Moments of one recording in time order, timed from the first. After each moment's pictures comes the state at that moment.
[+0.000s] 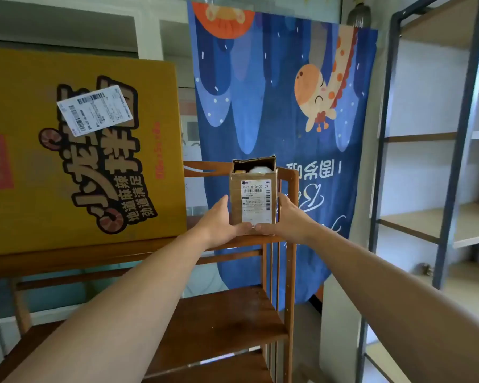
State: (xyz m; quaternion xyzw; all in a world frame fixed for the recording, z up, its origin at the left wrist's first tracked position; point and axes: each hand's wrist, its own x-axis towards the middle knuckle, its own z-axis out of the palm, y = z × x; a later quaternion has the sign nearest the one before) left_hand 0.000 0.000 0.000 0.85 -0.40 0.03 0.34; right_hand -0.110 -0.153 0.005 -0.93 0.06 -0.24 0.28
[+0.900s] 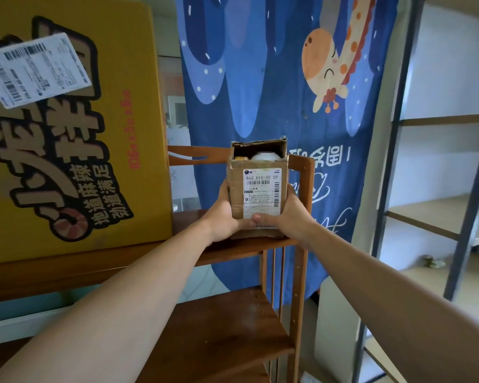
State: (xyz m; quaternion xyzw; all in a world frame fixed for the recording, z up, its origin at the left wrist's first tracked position) left_hand 0.130 -0.073 -0.038 0.76 -0.47 -0.07 0.45; right_hand 0.003 -0.225 -0.038 -0.83 0.10 -0.31 0.46
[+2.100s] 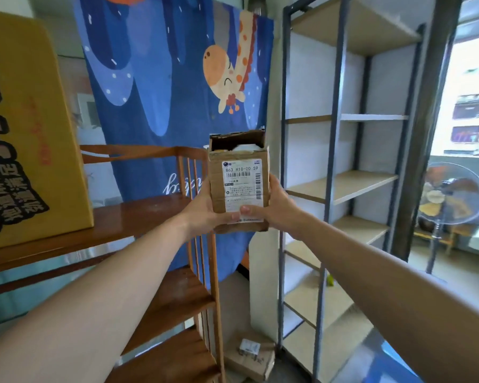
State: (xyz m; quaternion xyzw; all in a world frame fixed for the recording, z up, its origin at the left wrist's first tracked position) left_hand -0.051 -0.084 -0.031 0.62 -0.60 -0.17 0.49; right_hand -0.223 -0.216 -0.031 -0.82 0.15 -0.34 0.44
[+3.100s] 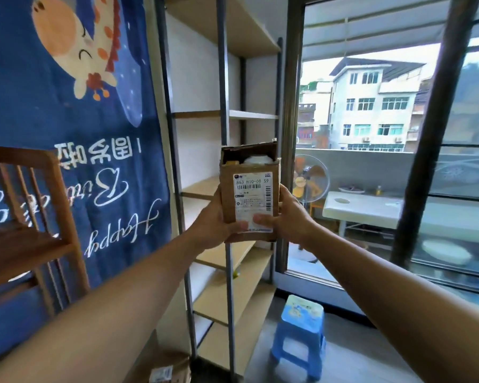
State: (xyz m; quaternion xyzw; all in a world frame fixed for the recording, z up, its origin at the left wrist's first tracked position) left_hand -0.172 -0.291 -0.074 0.46 -0.71 -0.27 0.45; right_hand -0.379 -0.321 -0.067 -0.72 0.44 -0.44 0.31
